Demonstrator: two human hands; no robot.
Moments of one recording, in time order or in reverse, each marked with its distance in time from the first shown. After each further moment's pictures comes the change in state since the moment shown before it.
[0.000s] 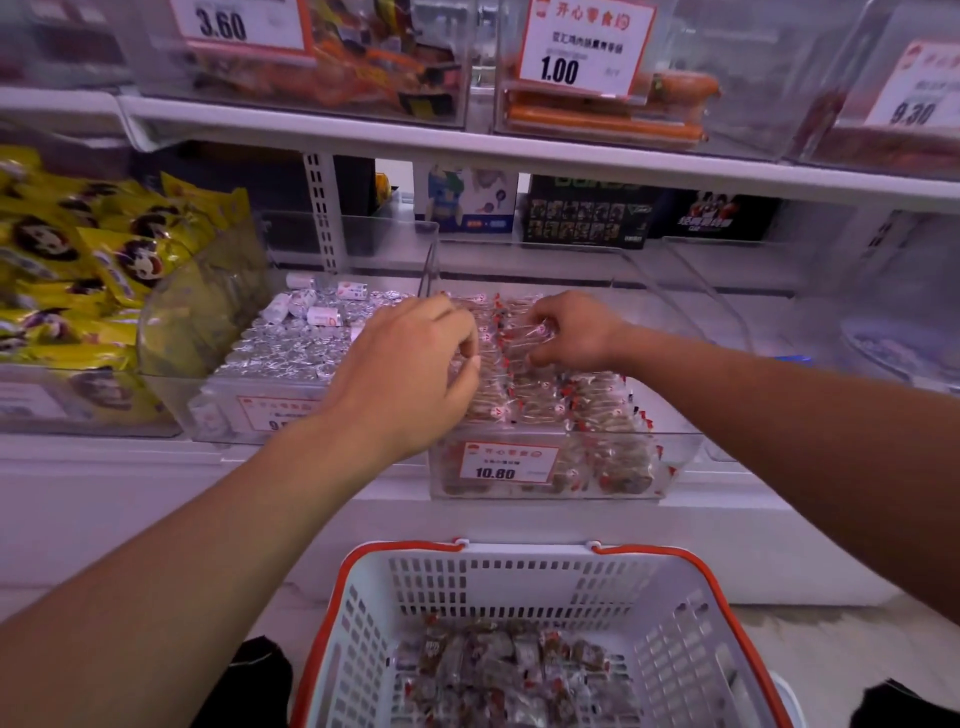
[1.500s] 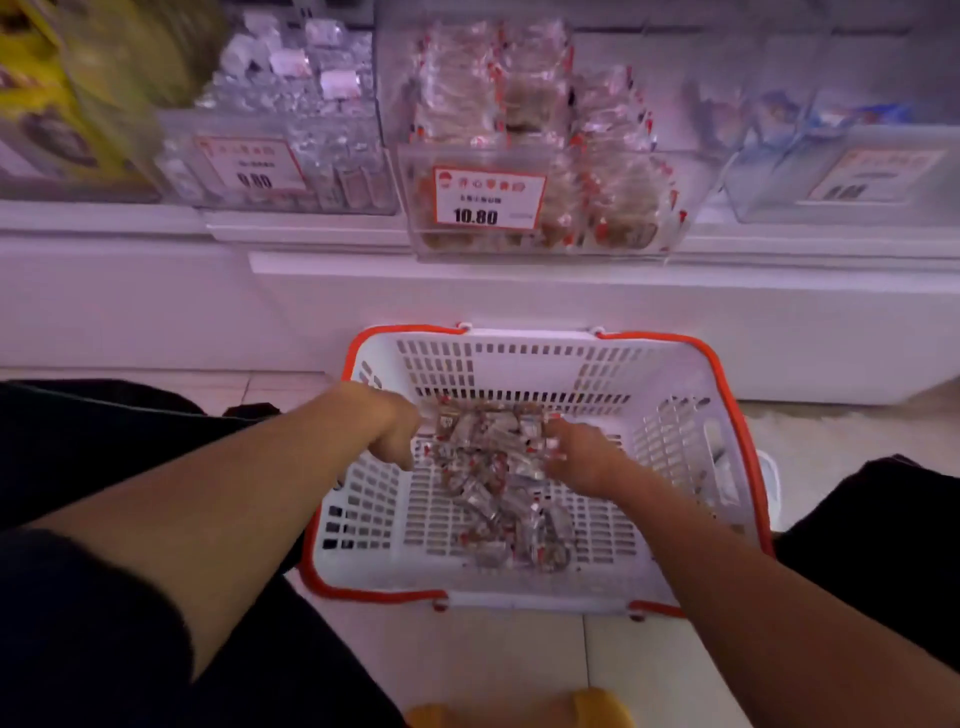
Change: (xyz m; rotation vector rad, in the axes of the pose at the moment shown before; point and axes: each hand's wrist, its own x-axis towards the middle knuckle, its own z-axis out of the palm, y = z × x) left_hand -0.178 0.001 0.137 0.273 -1.555 -0.187; right_hand -0.224 0.089 0.267 0.084 -0.499 0.171
